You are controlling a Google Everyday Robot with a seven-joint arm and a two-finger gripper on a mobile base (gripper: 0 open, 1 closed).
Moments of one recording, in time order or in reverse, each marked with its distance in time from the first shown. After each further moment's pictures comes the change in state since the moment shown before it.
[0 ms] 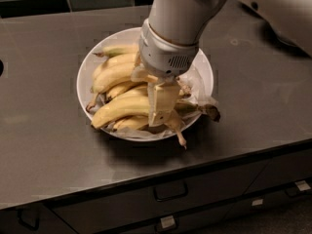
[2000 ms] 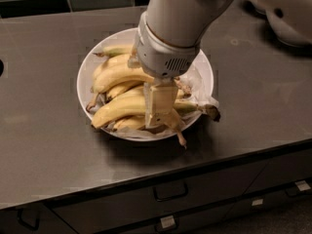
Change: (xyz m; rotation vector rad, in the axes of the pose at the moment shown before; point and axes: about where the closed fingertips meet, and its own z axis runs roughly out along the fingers) arm -0.013 0.001 -0.017 0.132 0.025 0.010
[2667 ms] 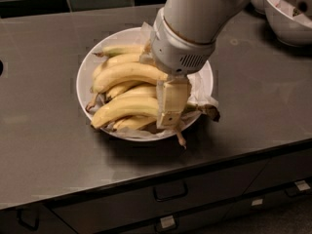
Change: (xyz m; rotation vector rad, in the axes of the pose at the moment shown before) arm 0.018 0.003 -0.009 -0.007 -0.013 0.055
